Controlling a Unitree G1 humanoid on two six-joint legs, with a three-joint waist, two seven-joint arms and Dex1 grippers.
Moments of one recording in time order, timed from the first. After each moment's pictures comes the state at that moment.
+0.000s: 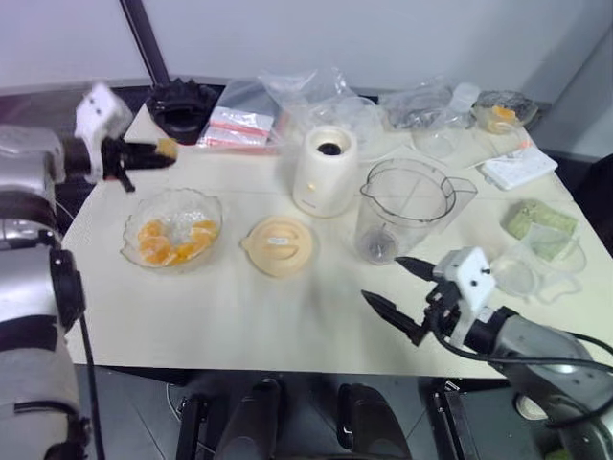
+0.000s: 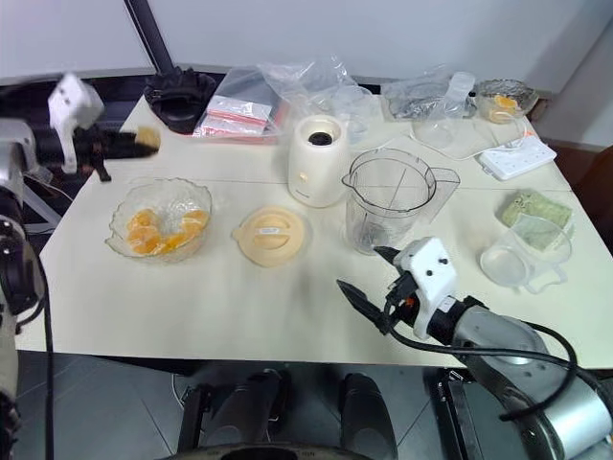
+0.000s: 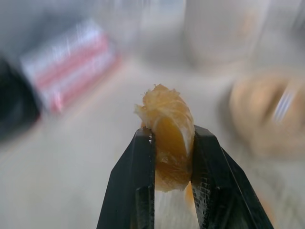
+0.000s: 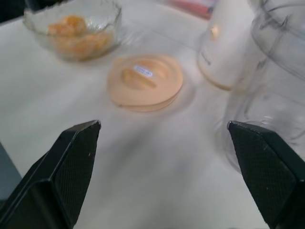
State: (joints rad) left arm -1.37 0.76 0.11 1.24 -0.01 0.02 -1.40; right arm 0.17 -0.65 -0.30 -0.92 0.72 0.85 0.40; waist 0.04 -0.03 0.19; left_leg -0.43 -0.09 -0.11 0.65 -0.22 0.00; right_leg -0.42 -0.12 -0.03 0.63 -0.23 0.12
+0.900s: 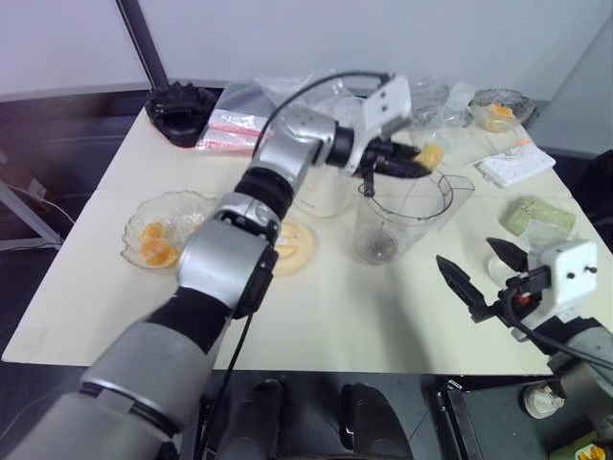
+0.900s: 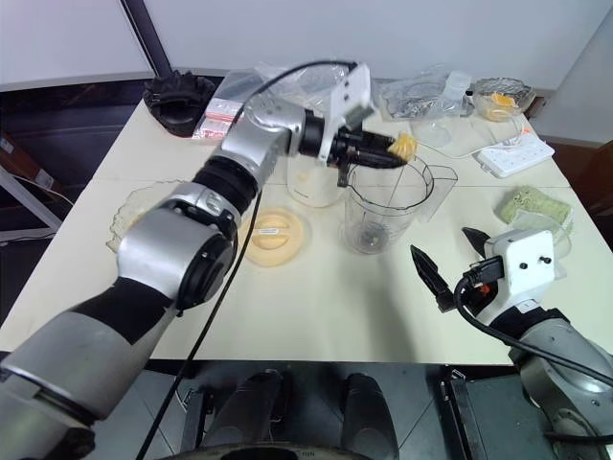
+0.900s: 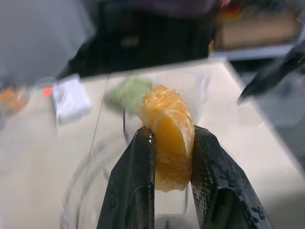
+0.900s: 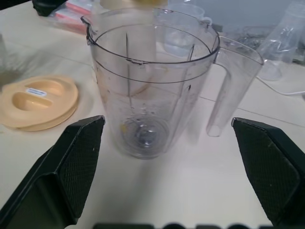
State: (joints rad) left arm -1.48 -0.02 -0.10 1.26 0.06 -0.10 -1.18; right arm 0.29 -0.57 -0.53 -0.91 0.69 0.76 0.26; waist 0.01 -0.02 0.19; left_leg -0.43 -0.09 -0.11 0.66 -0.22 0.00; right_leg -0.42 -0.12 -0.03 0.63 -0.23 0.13
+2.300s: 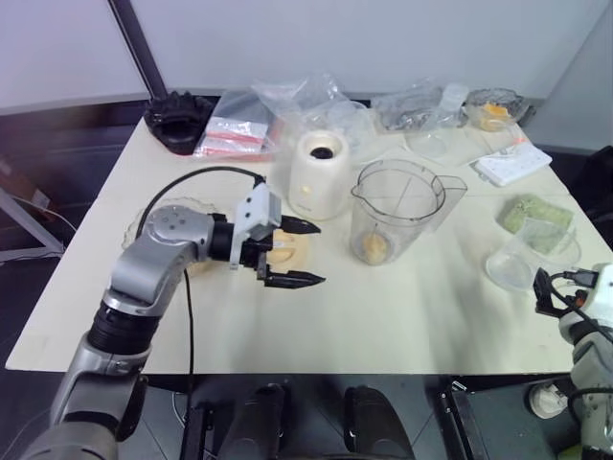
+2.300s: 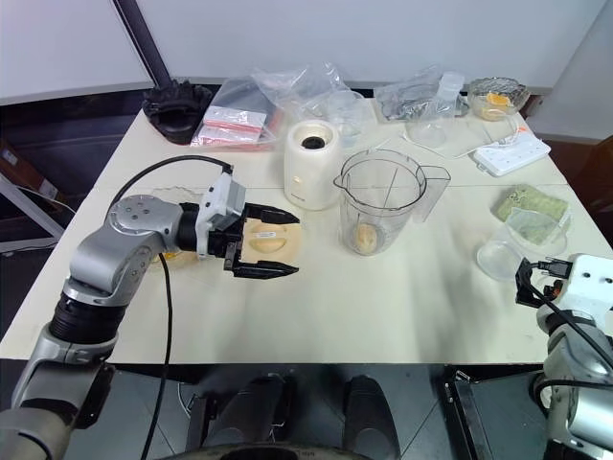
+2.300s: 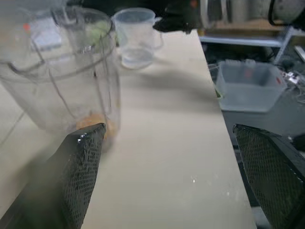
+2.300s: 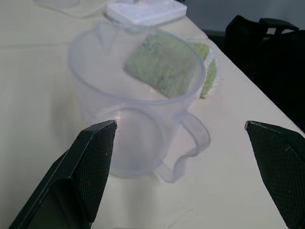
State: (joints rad) left arm -0.56 0.54 -0.14 -0.23 -0.38 0.57 -1.21; right arm 0.13 -0.49 -0.60 -0.21 0.29 0.52 0.06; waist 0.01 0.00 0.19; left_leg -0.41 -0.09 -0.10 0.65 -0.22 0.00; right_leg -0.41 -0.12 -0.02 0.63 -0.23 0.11
